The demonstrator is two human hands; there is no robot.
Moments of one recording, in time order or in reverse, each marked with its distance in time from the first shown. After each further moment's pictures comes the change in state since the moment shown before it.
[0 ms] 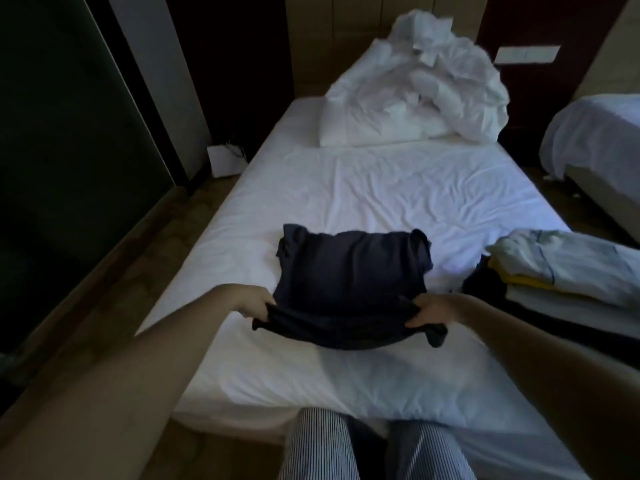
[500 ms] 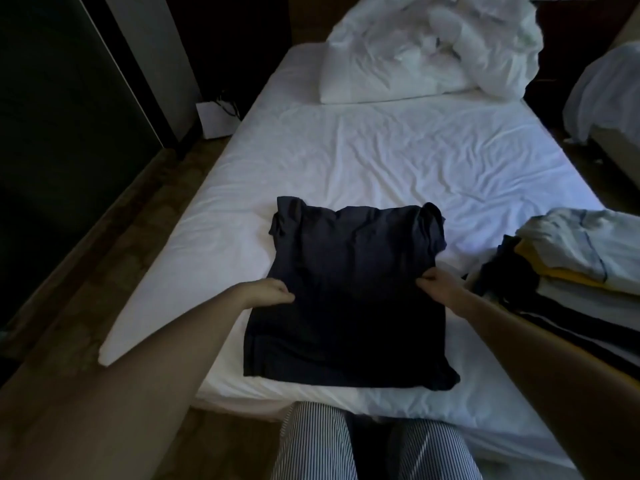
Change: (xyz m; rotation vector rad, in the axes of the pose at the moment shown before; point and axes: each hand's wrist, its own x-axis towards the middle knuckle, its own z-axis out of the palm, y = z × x) left_hand 0.096 -0.010 0.030 -0.413 0.102 -0.069; right_hand 0.079 0.029 0.021 0.468 0.453 0.206
